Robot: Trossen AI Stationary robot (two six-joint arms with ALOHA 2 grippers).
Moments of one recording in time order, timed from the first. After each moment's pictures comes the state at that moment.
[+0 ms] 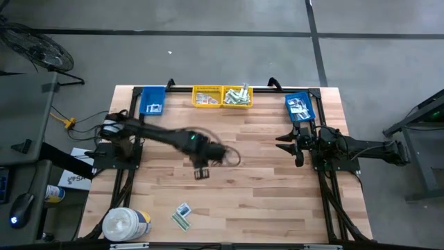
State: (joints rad) left arm -0.15 1.81 1.53 -1.17 -0.13 -0.35; right arm -0.12 0.13 0.01 0.04 -0.06 0.20
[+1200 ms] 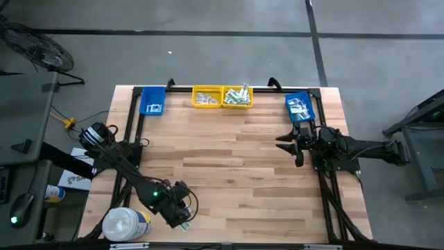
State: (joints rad) left arm -0.75 1.70 1.12 -0.73 -0.23 -1.42; right arm -0.12 0.13 0.01 0.04 -0.06 0.20
